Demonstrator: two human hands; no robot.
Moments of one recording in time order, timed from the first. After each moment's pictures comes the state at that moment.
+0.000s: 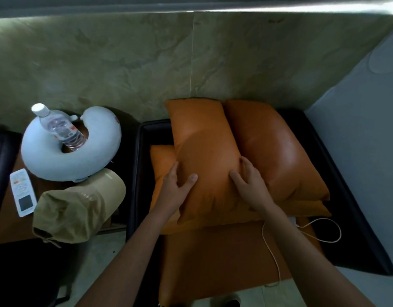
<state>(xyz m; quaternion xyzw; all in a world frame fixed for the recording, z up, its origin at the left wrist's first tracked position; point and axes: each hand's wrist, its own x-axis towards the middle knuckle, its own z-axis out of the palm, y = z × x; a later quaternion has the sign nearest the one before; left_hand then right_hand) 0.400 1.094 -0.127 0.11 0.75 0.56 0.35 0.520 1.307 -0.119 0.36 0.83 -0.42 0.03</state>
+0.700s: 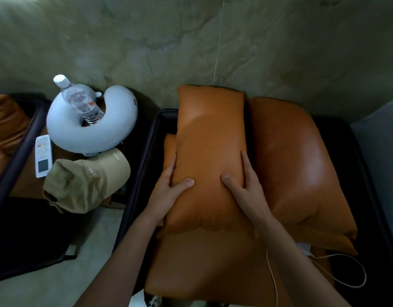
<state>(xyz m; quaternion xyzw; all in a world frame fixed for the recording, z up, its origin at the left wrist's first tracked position) 0.420 1.105 -0.143 0.02 0.69 0.65 0.31 0.505 1.326 -0.139 0.25 0.78 -0.58 0.03</state>
